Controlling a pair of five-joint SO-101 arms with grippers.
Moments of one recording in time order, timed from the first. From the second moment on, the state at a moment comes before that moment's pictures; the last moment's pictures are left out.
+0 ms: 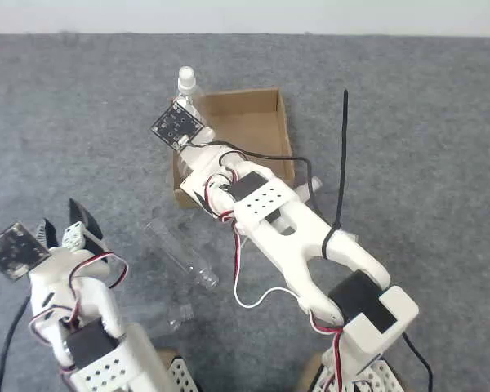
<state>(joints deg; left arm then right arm) -37.0 -103.3 90.6 49.9 16.5 -42.0 9.0 16.9 28.2 13.9</state>
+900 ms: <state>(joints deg) -37.0 -103.3 90.6 49.9 16.5 -42.5 9.1 16.9 28.2 13.8</state>
